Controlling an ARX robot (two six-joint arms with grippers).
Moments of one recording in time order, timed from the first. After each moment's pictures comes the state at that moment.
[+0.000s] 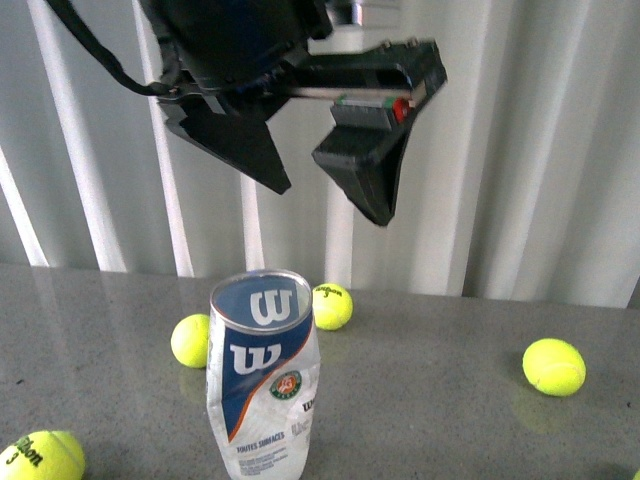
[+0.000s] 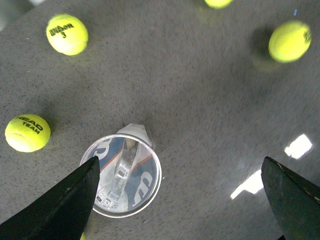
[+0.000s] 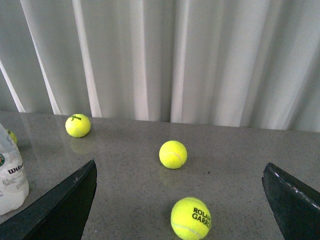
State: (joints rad) left arm -0.45 1.78 1.72 -0.86 0.16 0.24; right arm 0.00 0.00 0.00 0.00 0.00 -0.01
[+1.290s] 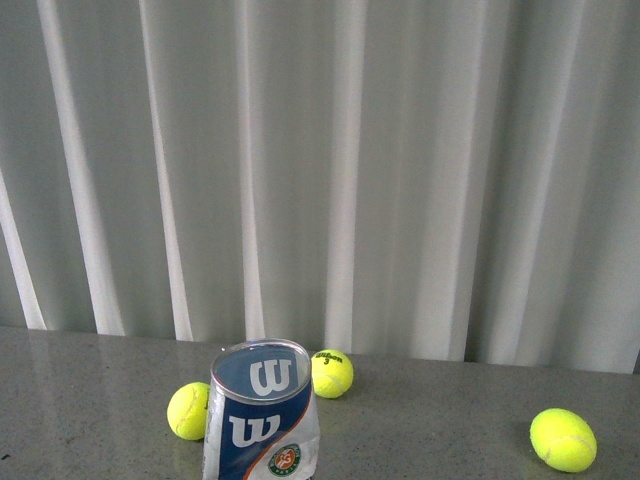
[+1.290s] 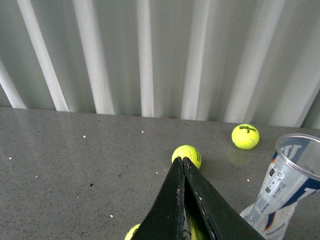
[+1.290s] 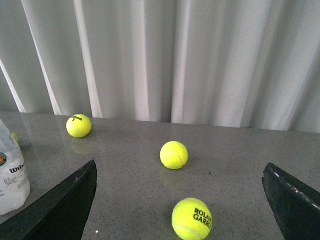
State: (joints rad) left arm -0.12 0.86 0.21 0.65 -0.12 -0.01; right arm 0.00 0.00 0.00 0.00 0.00 -0.01
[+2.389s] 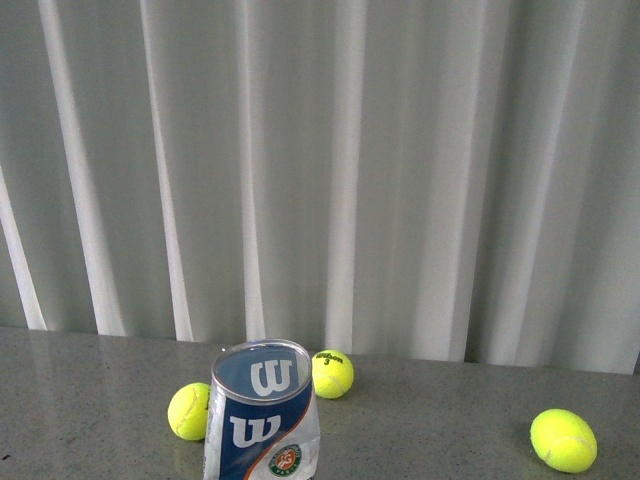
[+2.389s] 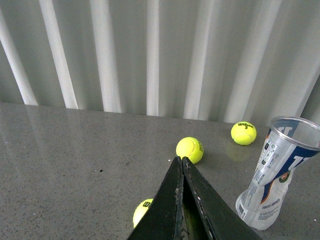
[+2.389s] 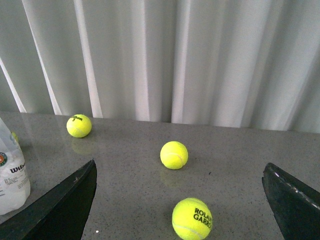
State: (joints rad) left arm 0.00 0.35 0.02 0.36 0.00 -0.01; right arm 0.00 0.00 0.00 0.00 0.00 -0.01
